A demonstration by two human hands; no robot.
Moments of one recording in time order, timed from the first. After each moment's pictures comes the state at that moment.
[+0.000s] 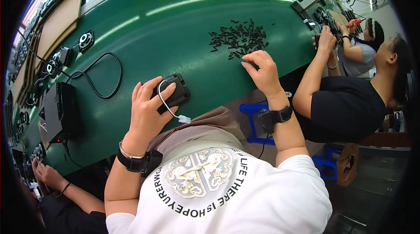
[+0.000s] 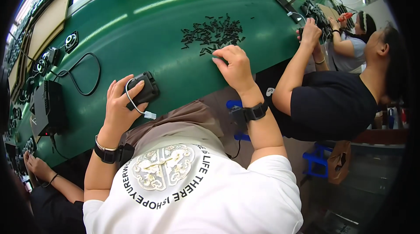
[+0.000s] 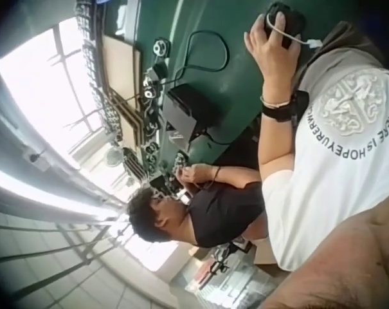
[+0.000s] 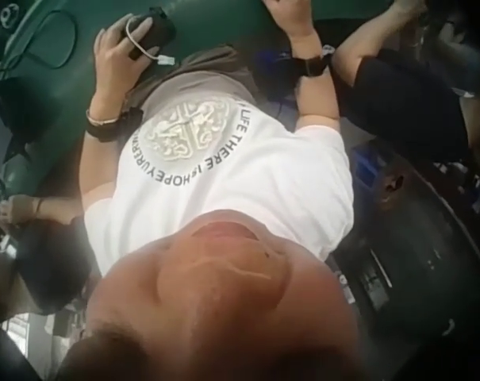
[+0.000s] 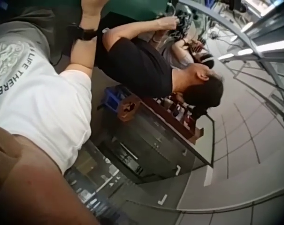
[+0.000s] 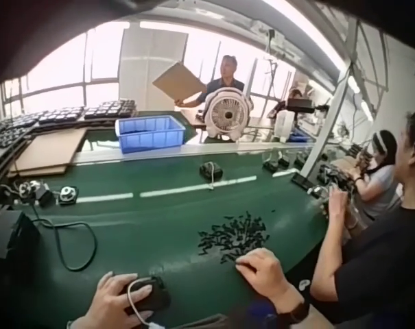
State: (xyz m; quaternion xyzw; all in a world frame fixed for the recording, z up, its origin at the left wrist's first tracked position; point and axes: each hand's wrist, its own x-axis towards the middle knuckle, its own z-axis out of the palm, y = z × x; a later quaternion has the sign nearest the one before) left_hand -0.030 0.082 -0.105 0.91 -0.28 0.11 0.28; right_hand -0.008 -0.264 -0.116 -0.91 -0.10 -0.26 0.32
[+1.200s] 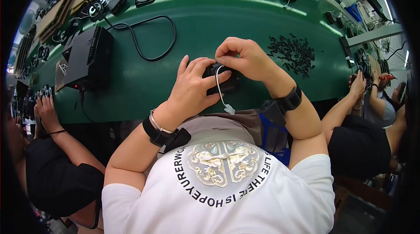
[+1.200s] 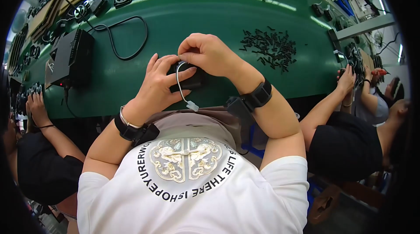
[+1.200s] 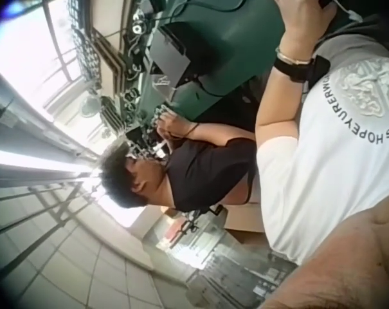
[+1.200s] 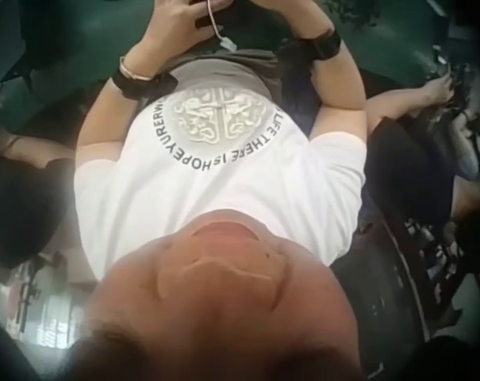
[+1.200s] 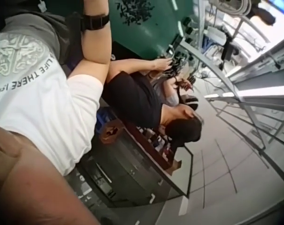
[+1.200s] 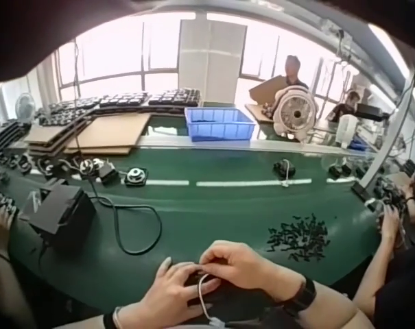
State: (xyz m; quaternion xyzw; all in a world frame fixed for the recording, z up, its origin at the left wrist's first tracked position) left_hand -0.036 0.083 -0.100 0.91 -0.26 0.11 0.29; right_hand 0.052 -0.110 -0.065 -0.77 -0.31 0.16 0.53
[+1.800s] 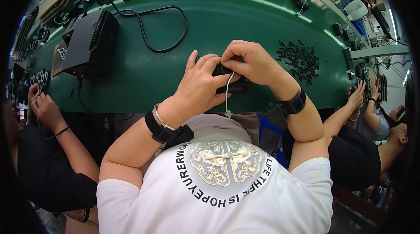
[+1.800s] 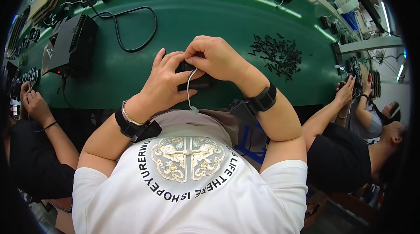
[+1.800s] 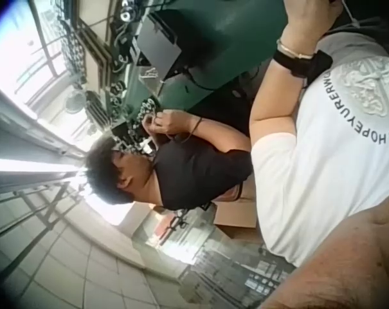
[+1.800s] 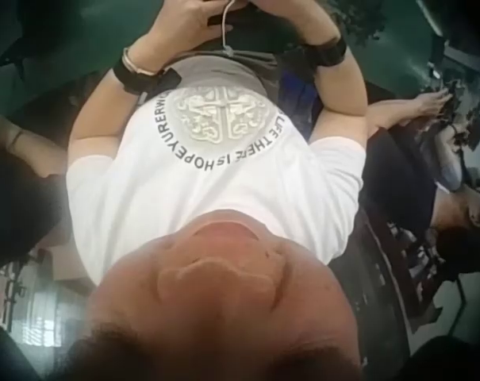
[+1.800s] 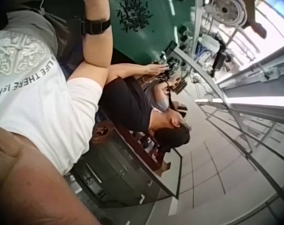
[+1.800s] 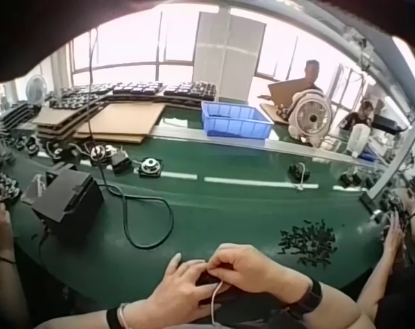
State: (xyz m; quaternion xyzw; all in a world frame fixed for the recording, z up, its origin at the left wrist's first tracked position) left_hand -0.036 0.083 -0.104 0.92 -0.26 0.11 0.29; right_hand 0.054 -0.098 -0.066 -0.80 -0.36 0.18 0.45
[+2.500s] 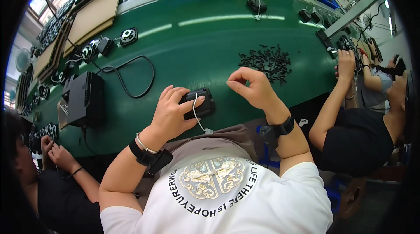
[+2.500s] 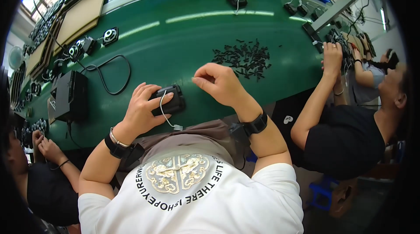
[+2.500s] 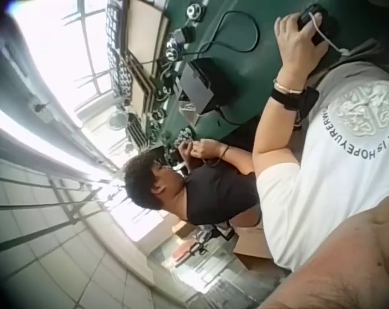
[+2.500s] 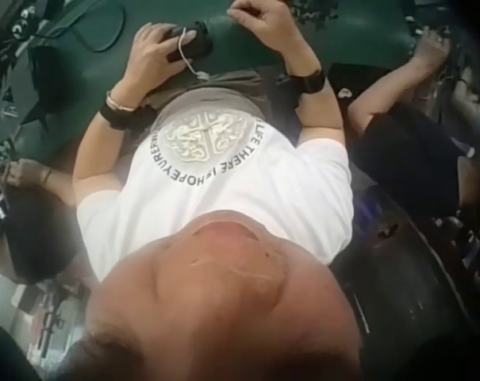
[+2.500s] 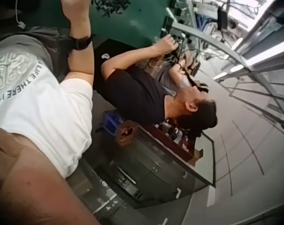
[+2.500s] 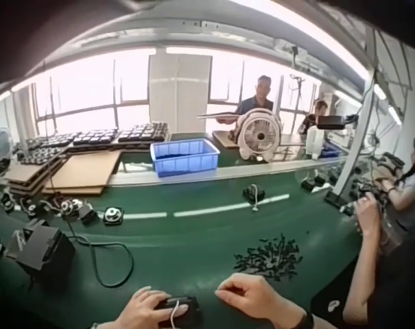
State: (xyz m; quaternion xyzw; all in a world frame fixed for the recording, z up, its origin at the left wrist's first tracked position) left_hand -0.024 0.086 -0.082 0.91 -0.32 0.08 0.25; right_hand 0.014 -0.183 -0.067 -0.81 -0.19 0.01 0.55
